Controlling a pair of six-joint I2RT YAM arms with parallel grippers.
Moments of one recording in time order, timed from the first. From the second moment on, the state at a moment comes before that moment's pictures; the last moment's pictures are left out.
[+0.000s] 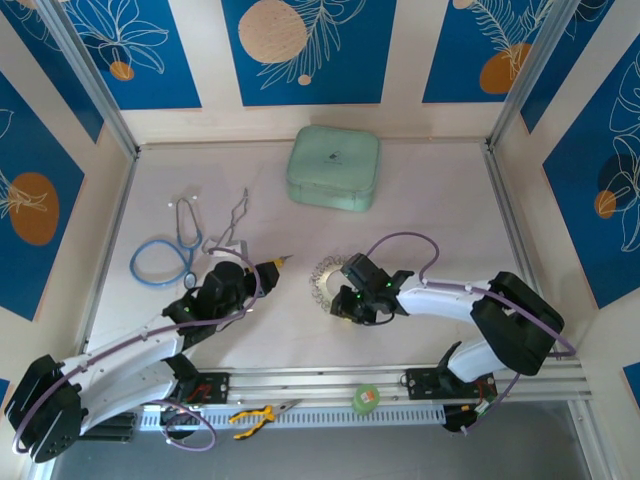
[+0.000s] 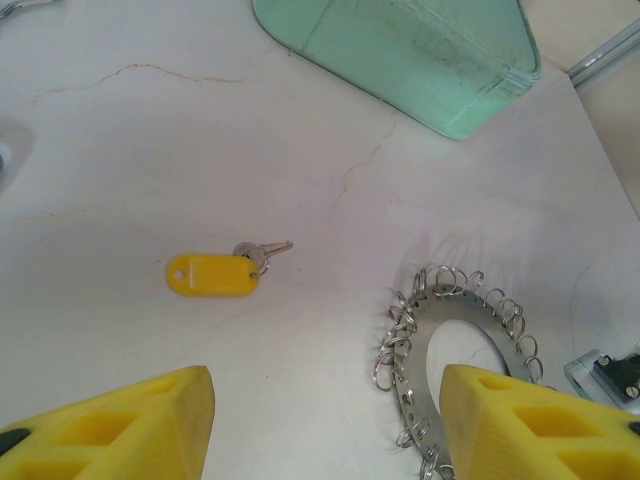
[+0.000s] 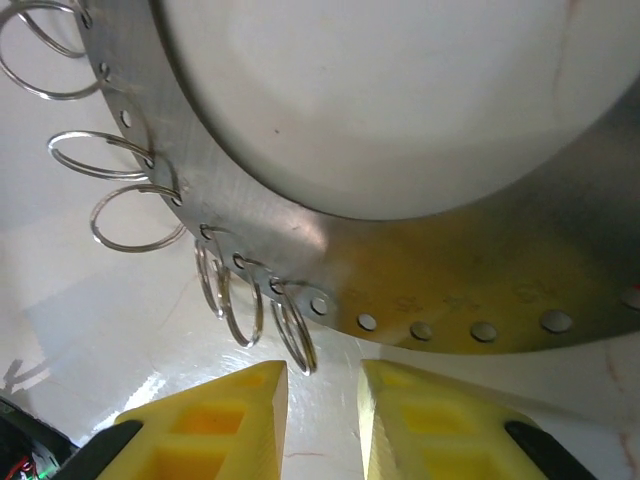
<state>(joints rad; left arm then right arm) -0.75 0.89 0.38 0.00 -0.22 -0.78 0.83 1.44 0.61 -0.27 -0.25 1.09</state>
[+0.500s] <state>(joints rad) -0.75 0.88 0.38 -0.01 -0.23 -0.78 0.84 1.47 0.65 -0.26 -0.21 1.10</state>
